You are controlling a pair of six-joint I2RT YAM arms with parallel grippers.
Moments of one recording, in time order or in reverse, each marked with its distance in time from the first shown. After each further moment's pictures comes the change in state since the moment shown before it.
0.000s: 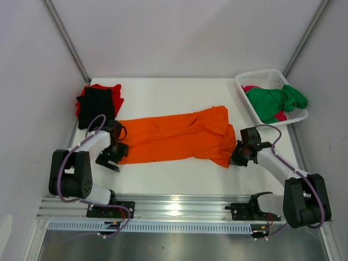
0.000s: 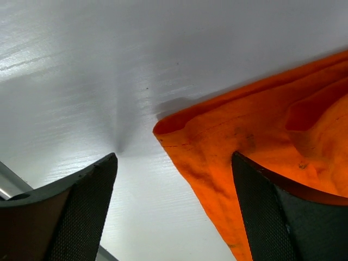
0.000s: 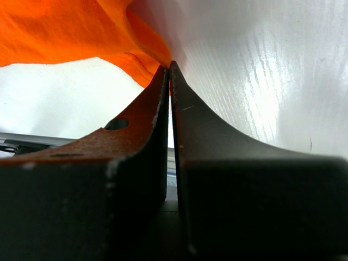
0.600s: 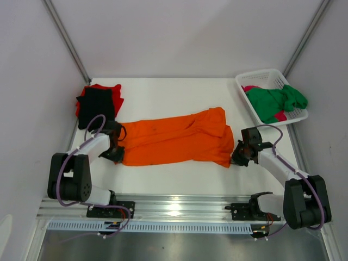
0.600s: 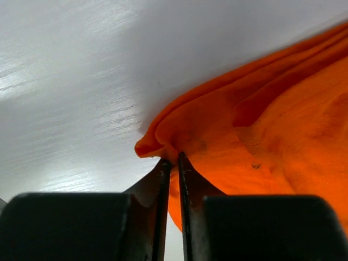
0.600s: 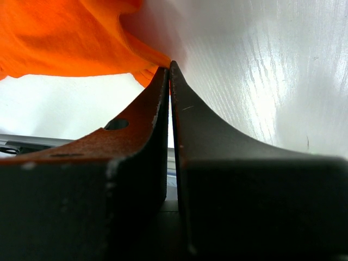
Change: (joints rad) left arm 0.002 -0.042 -0.045 0.087 -0.052 0.005; right arm -0.016 -0.013 0.000 -0.010 0.006 -0.003
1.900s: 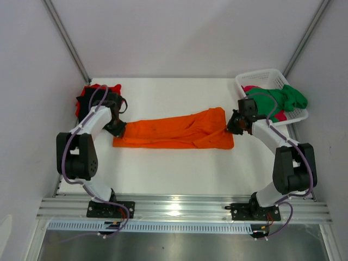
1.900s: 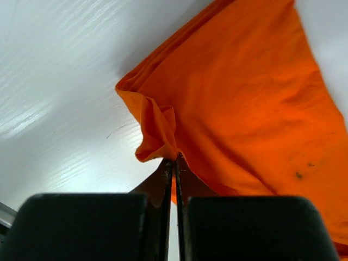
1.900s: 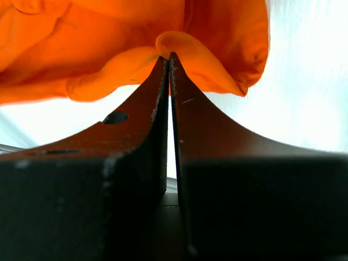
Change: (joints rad) left arm 0.000 0.230 0.478 -0.164 0.003 0.253; right arm -0.014 0.324 0.419 0.107 0.008 -0.102
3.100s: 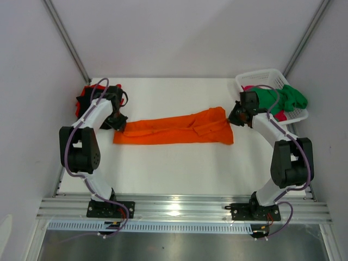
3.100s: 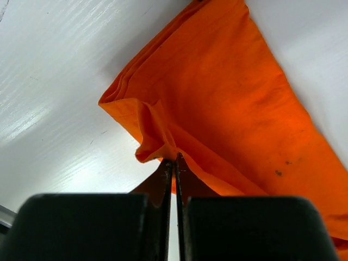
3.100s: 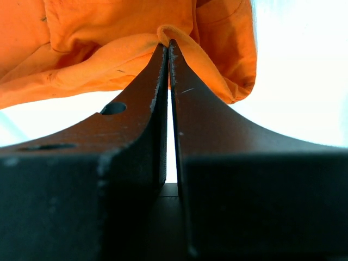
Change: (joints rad) left arm 0.003 0.118 0.183 -0.060 0.021 0.055; right arm -0.029 0.089 0.123 0.045 0.058 0.002
